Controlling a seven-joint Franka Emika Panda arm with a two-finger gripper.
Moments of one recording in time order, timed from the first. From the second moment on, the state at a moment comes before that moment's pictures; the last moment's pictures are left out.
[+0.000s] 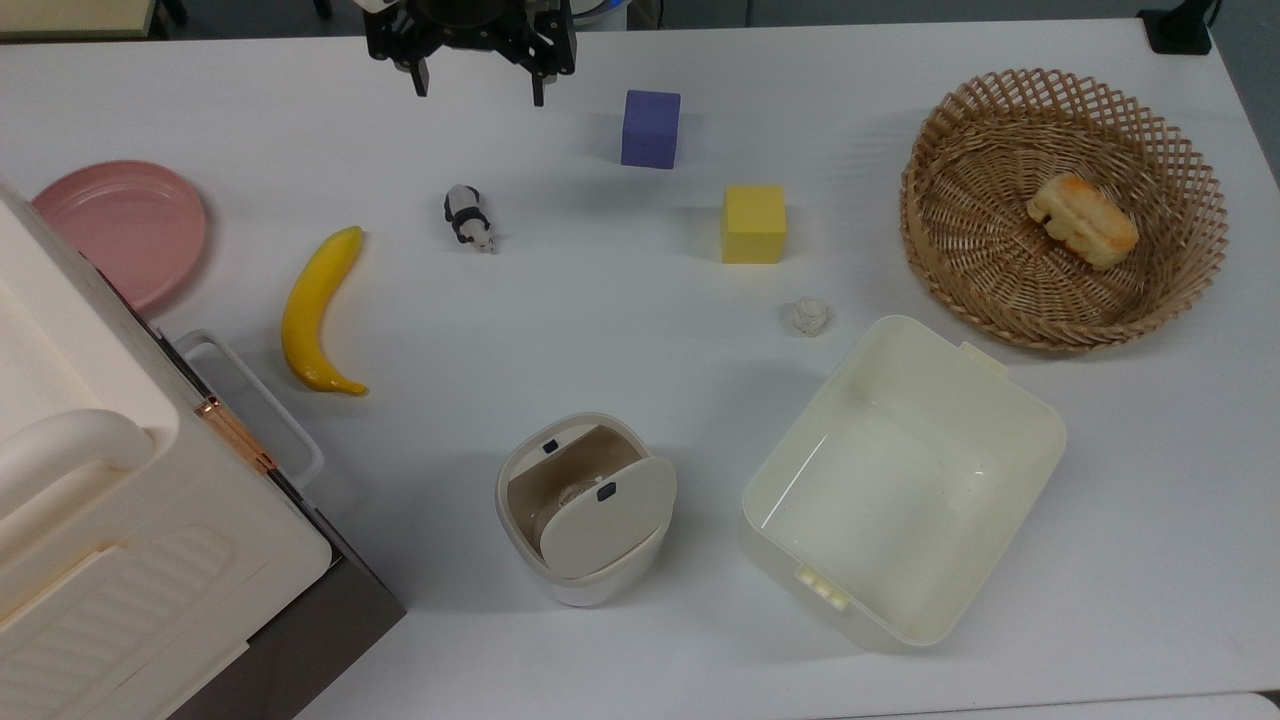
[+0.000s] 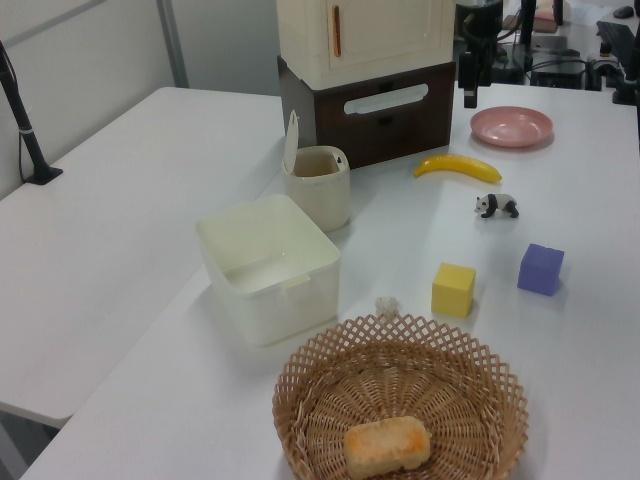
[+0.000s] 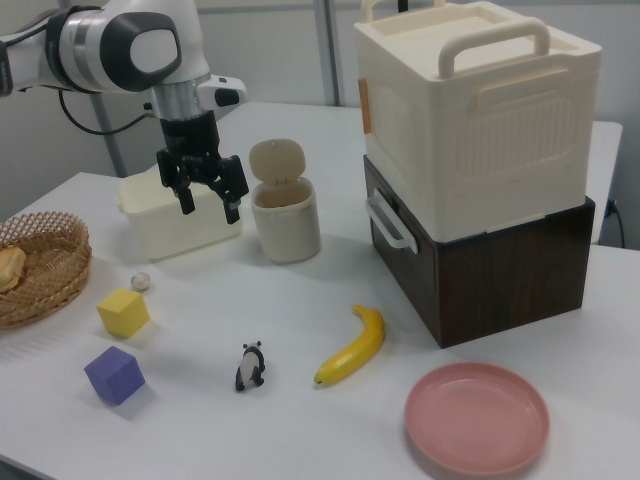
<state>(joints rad) 0.05 0.04 -0.05 -1.67 -0.05 1.66 0.03</state>
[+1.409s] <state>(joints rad) -0.03 0.20 -0.07 -1.60 -0.14 1.87 -0.29</state>
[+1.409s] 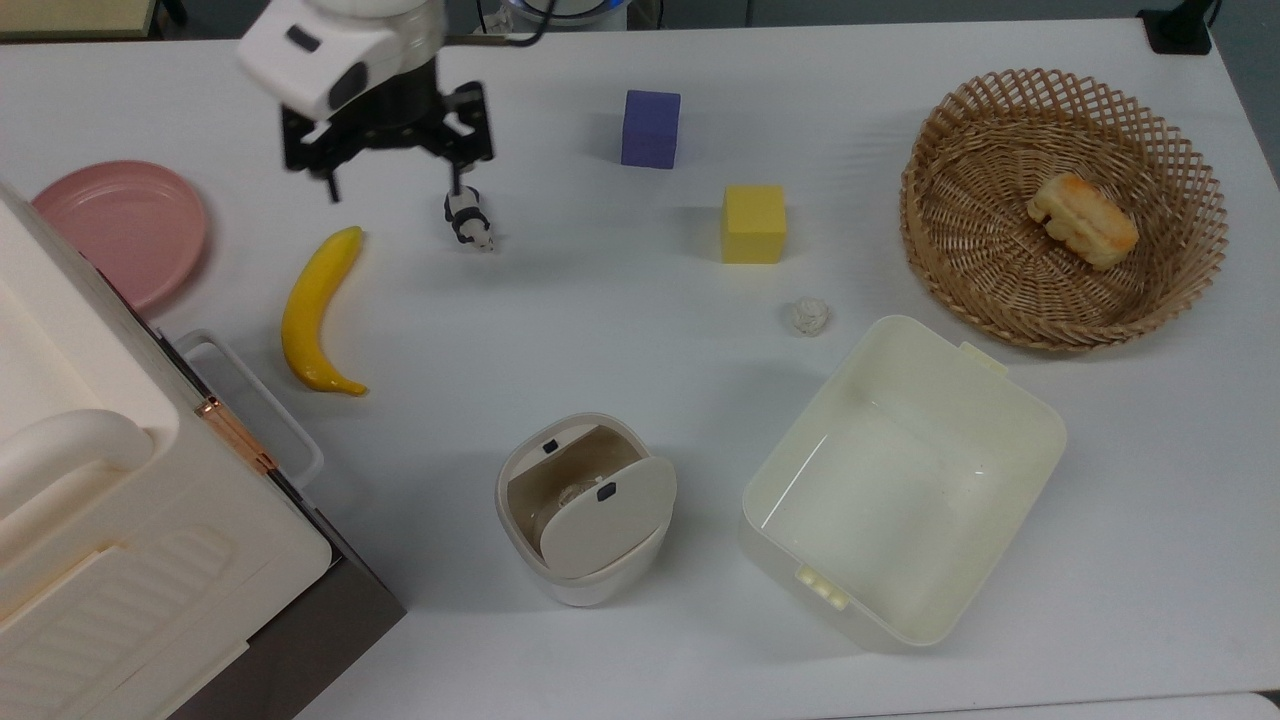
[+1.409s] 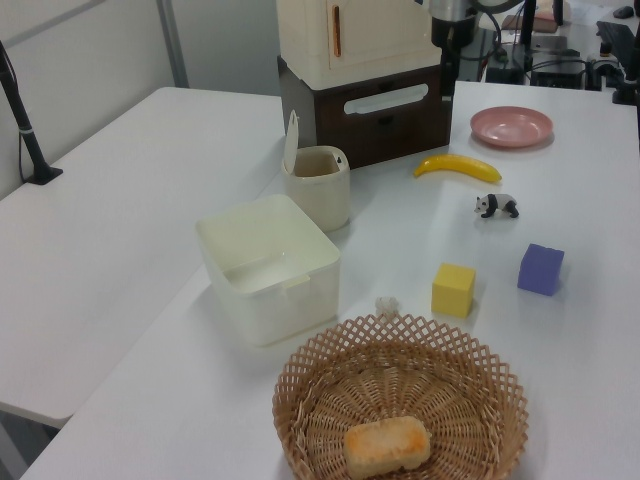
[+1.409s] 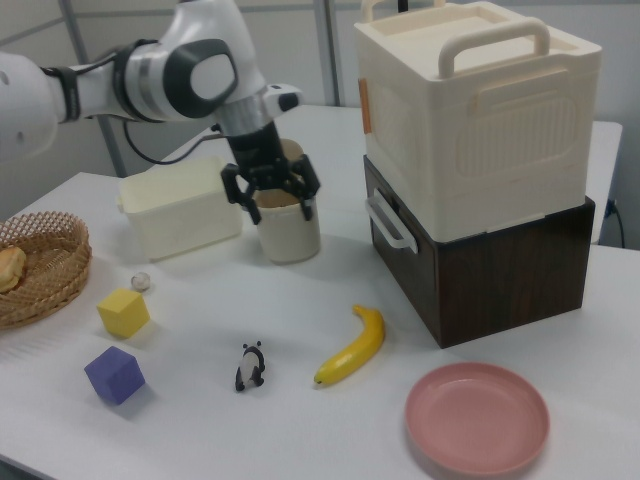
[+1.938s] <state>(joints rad) -0.07 0.24 -0.06 -1.58 -0.14 1.96 -0.36</state>
